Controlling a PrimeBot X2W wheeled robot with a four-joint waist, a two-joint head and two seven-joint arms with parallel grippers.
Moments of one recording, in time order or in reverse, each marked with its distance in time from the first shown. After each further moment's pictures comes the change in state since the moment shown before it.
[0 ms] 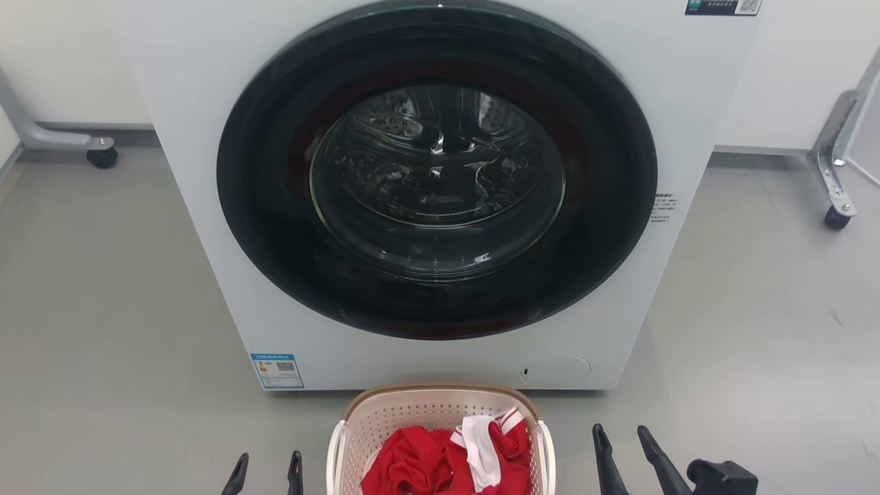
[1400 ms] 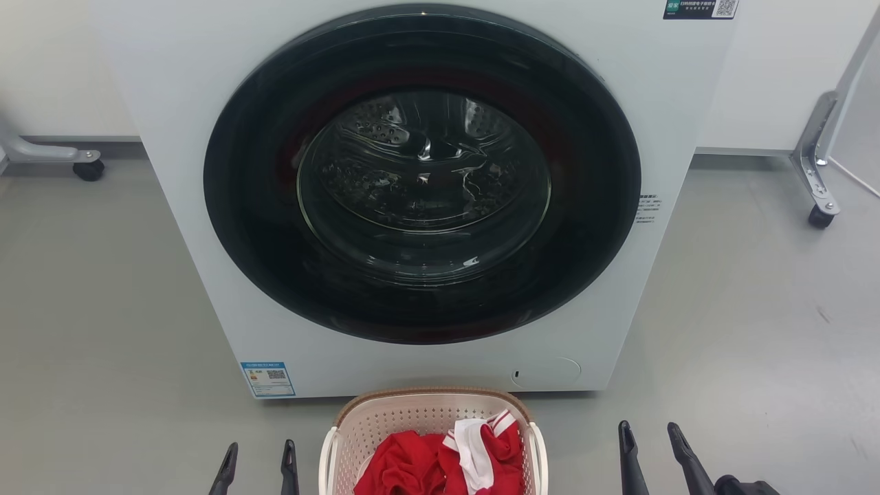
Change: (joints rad) left arm 0.112 -0.051 0.100 -0.207 0.121 0.000 0.000; right arm 0.136 0.057 -0.154 -0.187 -0.190 -0.003 0.000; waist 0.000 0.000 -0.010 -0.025
